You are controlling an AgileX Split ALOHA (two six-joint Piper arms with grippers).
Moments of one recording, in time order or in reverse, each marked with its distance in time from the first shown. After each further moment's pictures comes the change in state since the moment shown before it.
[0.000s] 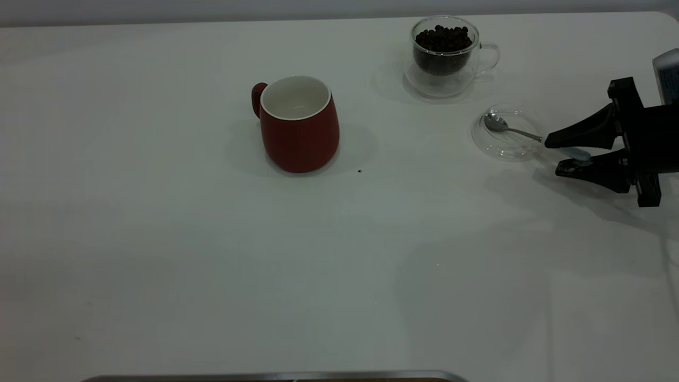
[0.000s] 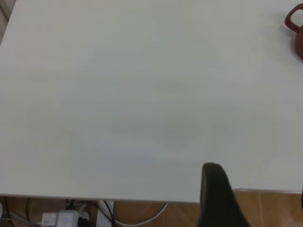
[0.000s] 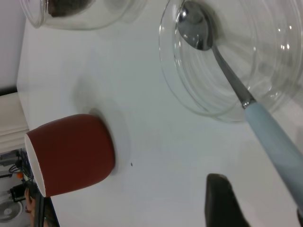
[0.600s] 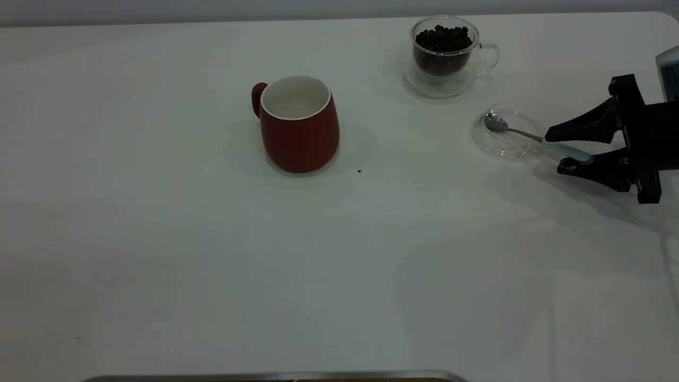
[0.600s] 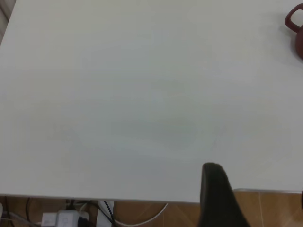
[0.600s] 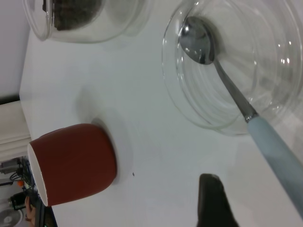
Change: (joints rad) left arm 0.000 0.000 0.000 0.000 0.000 0.001; right arm 0.000 0.000 0.000 0.030 0.001 -0.018
